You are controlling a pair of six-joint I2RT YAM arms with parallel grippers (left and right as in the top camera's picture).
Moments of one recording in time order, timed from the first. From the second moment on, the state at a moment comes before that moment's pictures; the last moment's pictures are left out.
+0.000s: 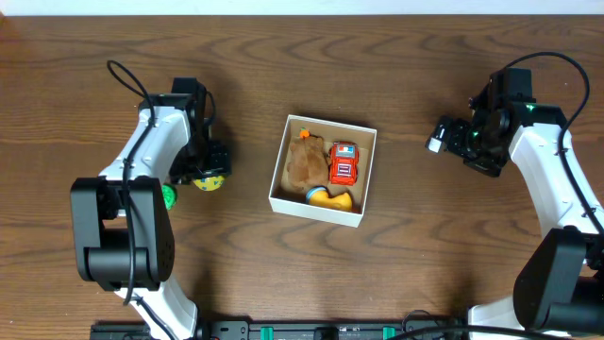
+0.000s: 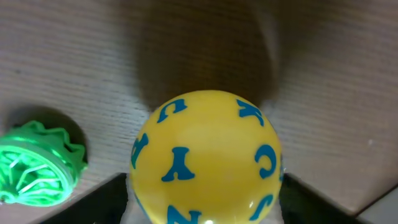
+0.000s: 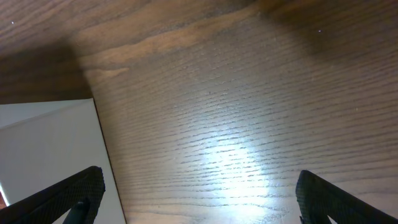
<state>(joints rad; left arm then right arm) -0.03 1.89 1.30 -1.05 0.02 -0.21 -0.08 1.67 1.25 -0.92 -0.22 0.32</state>
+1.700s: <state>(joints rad) -0.61 1.84 1.53 -1.22 0.01 -0.21 -0.08 1.67 1.25 -0.92 -0.22 0.32</state>
